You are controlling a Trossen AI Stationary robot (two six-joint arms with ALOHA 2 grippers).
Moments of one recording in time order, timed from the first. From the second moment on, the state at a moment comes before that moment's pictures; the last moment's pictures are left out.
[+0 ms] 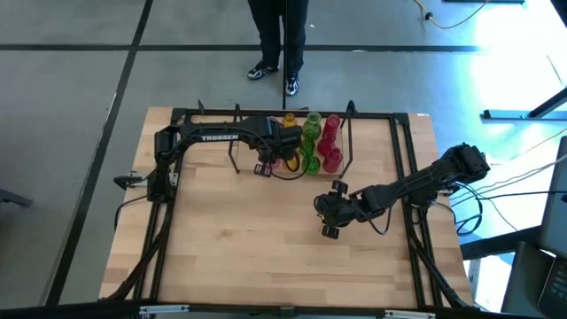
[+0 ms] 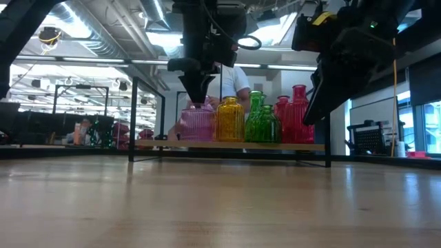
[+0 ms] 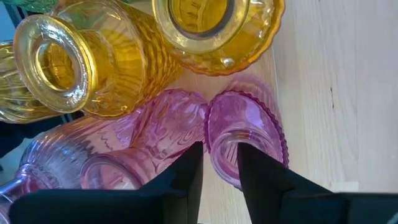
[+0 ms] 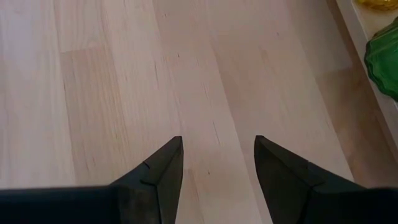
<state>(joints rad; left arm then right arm) 0.23 1.99 1.78 -1.19 -0.27 0.46 0.34 1.54 0.92 -0.46 0.33 0.47</state>
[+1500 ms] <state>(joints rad) -0.03 0.89 0.92 -0.63 -0.25 0.00 0.34 1.23 0.90 -0.37 0.30 0.23</state>
